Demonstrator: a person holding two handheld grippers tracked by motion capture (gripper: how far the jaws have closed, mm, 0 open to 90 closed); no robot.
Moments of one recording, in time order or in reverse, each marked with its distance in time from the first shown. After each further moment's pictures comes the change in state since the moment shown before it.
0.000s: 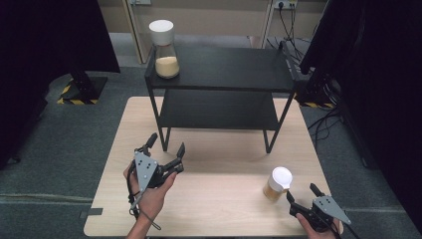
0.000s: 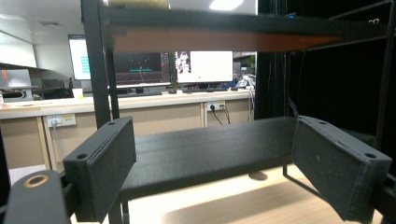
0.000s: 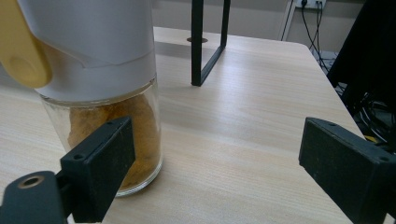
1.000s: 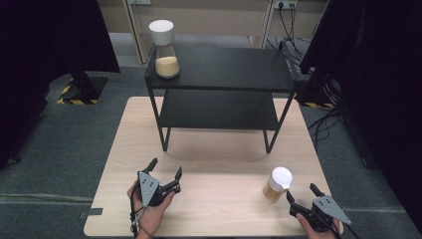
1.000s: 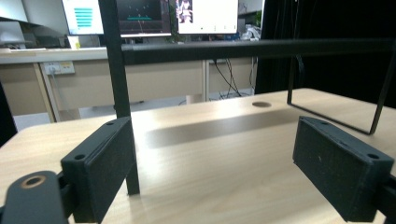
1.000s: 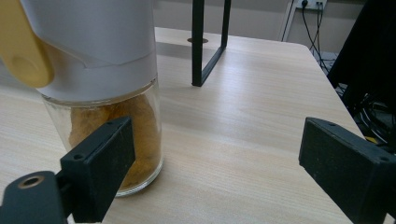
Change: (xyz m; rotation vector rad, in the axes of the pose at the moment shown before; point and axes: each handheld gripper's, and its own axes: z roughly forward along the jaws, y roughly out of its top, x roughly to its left) left arm 0.007 -0.061 -0.025 0.182 0.007 -0.027; right arm 0.000 0.000 0.000 -0.002 0.003 -0.001
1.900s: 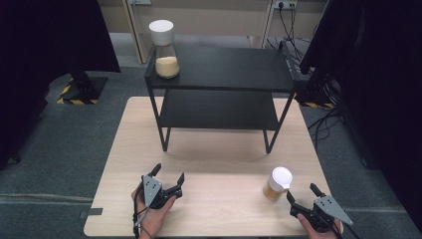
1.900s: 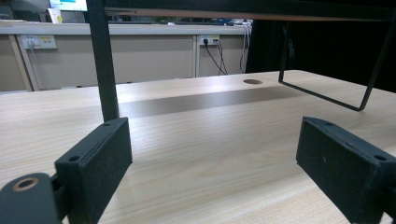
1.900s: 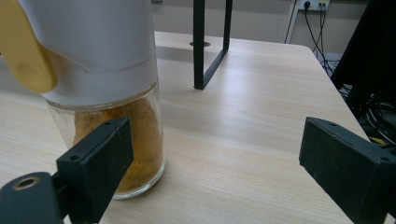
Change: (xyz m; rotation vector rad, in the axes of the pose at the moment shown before) left arm 0.006 -0.018 0.004 0.055 -0.040 -0.039; right arm -0.006 -0.004 -0.001 -0.023 0.022 0.027
